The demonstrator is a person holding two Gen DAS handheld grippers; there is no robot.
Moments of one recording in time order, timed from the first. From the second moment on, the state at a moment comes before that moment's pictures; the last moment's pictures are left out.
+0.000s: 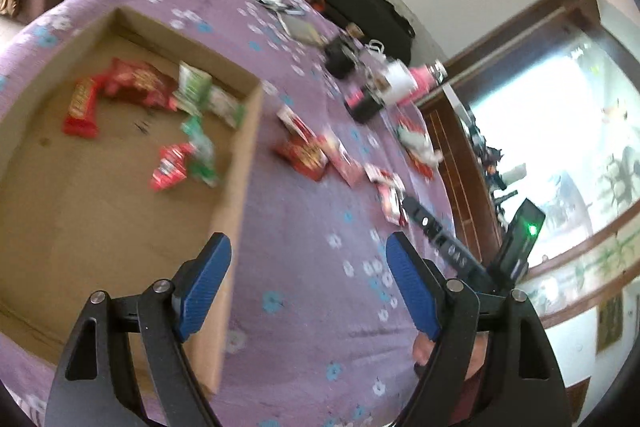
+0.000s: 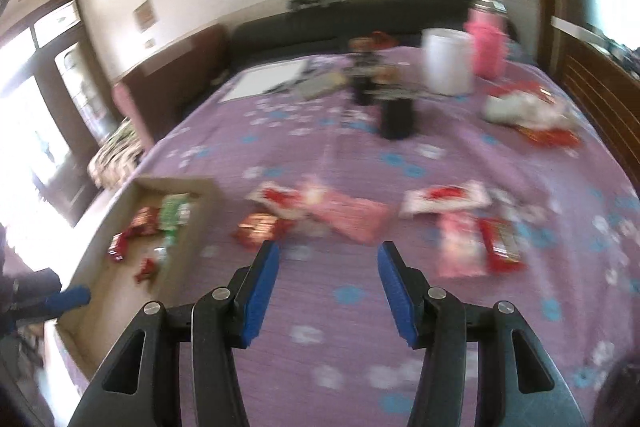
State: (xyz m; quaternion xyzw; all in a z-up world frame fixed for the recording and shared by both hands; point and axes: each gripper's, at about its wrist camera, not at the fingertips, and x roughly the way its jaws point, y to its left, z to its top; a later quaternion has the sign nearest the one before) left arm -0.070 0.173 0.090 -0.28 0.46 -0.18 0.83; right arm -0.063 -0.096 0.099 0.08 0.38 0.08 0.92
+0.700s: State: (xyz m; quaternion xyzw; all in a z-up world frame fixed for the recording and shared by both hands) left arm -0.098 0.106 0.067 -0.11 0.42 -0.14 0.89; right arm -0.015 -0.234 0.049 0.18 0.40 -0.06 0.90
